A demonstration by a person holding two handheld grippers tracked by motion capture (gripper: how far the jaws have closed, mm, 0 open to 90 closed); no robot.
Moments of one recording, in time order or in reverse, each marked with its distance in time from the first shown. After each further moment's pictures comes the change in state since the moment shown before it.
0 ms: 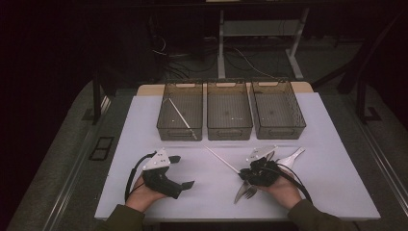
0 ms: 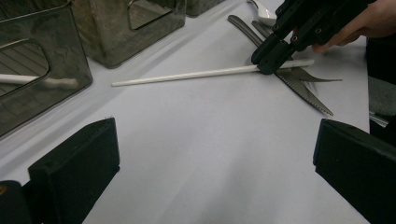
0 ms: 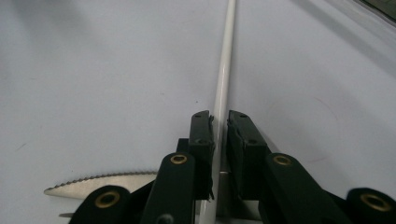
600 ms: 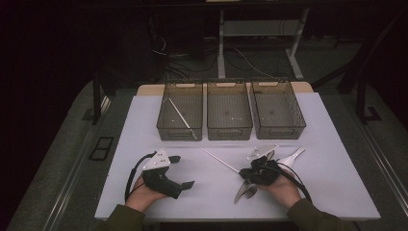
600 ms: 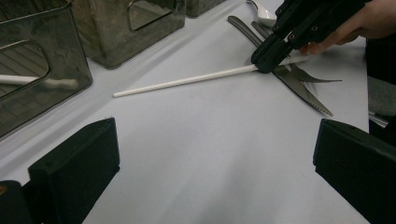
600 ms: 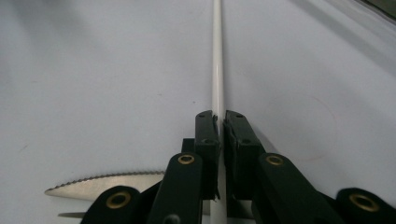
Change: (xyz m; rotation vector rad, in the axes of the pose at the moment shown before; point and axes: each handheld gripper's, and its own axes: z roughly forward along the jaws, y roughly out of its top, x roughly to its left) left arm -0.001 0.000 -0.001 -0.008 0.002 -0.012; right arm -0.004 0.000 -0.001 -0.001 0.018 0.015
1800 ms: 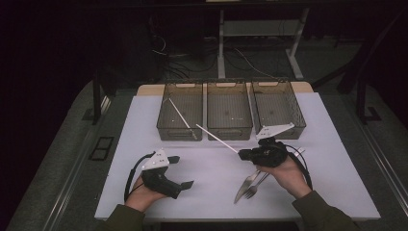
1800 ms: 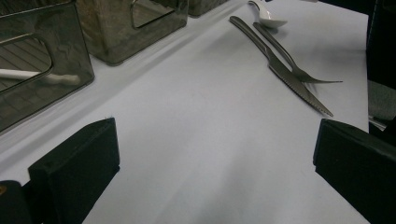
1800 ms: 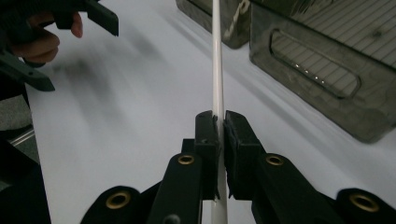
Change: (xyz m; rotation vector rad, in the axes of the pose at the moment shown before) left arm 0.002 -0.002 0.000 -0.003 0.000 -0.013; right arm -0.013 0.043 -0.046 -0.183 0.072 0.039
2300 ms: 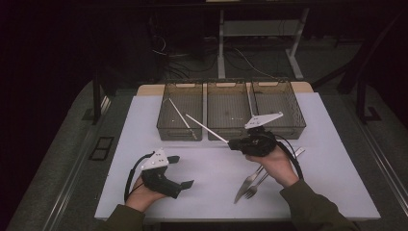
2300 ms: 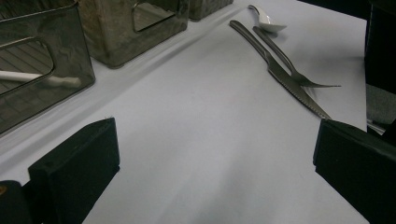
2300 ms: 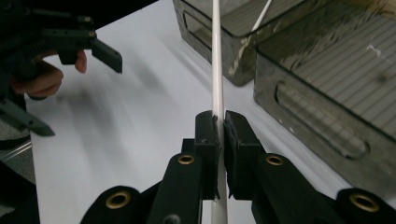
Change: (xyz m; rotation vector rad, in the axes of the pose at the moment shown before) left arm 0.000 0.000 -0.001 -0.014 -0.002 -0.010; right arm 0.003 0.035 0.016 -0.038 0.011 -0.027
